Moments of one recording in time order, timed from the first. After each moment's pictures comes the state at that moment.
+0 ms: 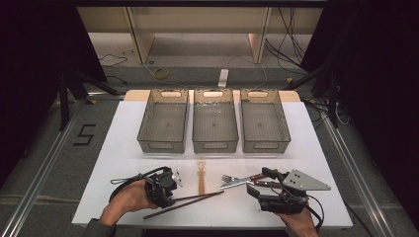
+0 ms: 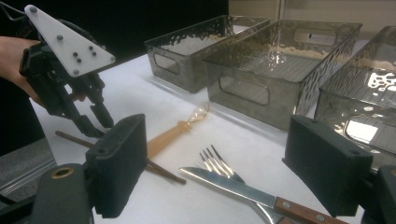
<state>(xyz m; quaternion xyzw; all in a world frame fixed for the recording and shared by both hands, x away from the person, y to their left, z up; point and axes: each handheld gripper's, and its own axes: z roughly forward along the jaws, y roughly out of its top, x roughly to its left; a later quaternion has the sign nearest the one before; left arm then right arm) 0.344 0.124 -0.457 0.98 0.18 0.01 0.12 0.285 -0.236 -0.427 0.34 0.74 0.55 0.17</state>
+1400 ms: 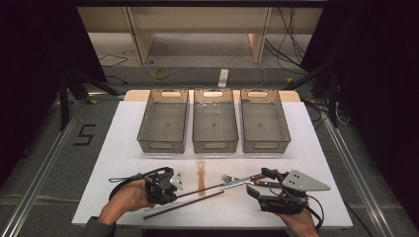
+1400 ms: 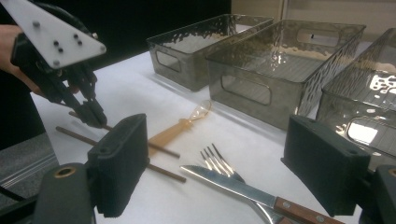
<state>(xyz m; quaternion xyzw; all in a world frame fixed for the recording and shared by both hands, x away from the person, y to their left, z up) 0.337 0.124 -0.439 0.98 0.13 0.03 0.16 0.285 -0.236 -0.427 0.33 0.75 0.55 0.17</state>
